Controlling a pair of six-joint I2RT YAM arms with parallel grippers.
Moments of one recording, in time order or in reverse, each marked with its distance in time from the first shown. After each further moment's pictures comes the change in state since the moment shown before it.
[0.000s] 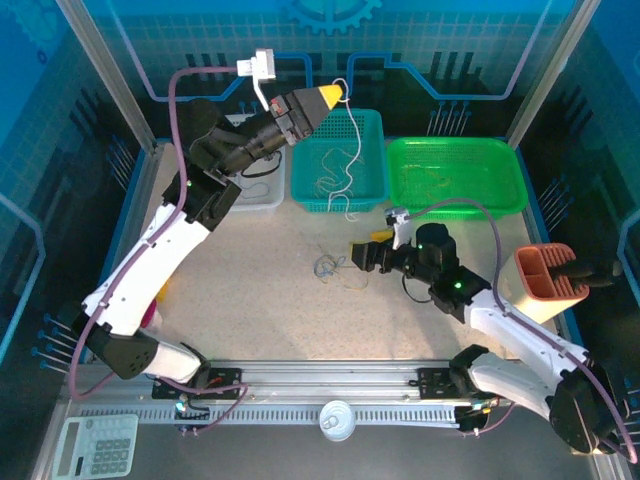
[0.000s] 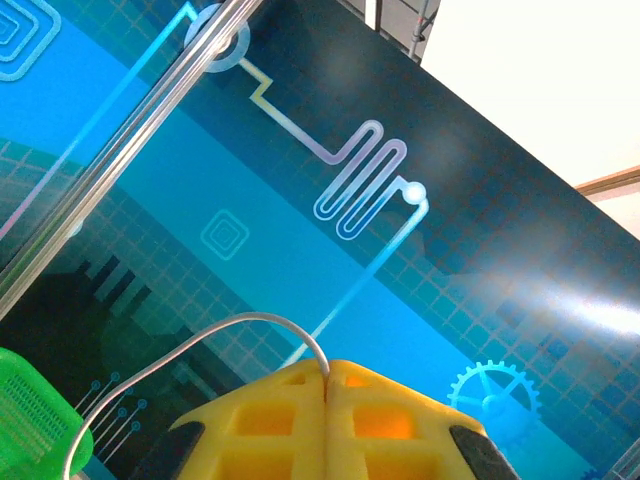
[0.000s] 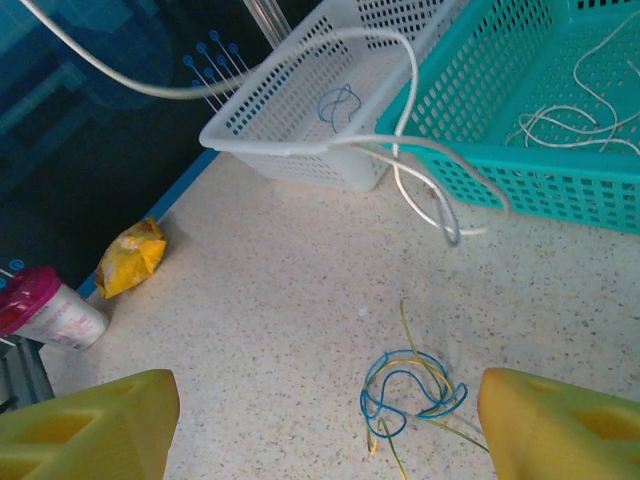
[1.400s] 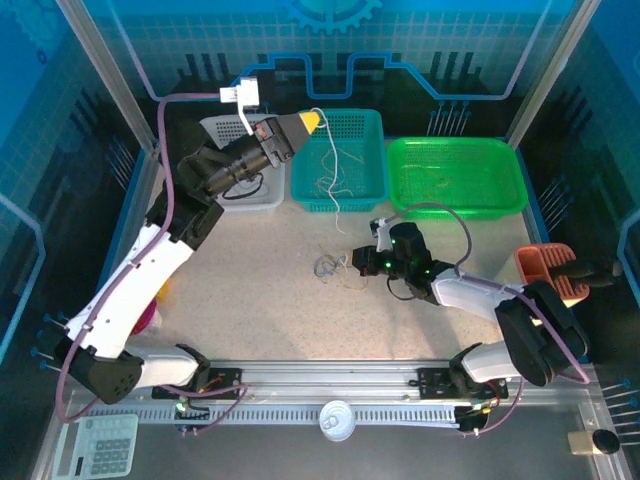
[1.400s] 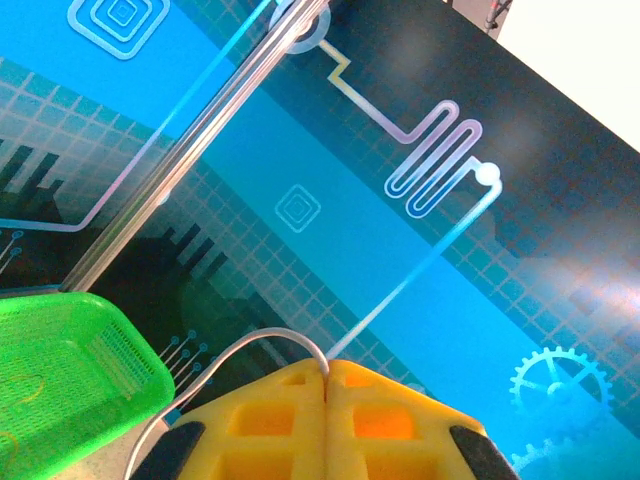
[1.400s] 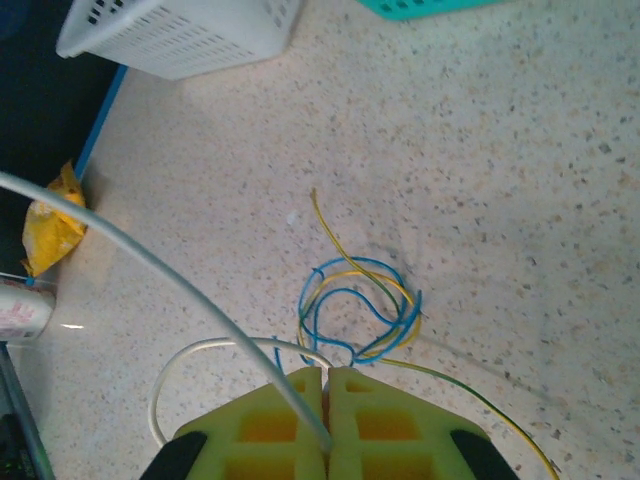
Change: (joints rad) left arm 0.065 -0.151 -0.214 -0.063 -0.007 0.055; right arm -0.029 0.402 -0.024 0.179 -0.062 0.161
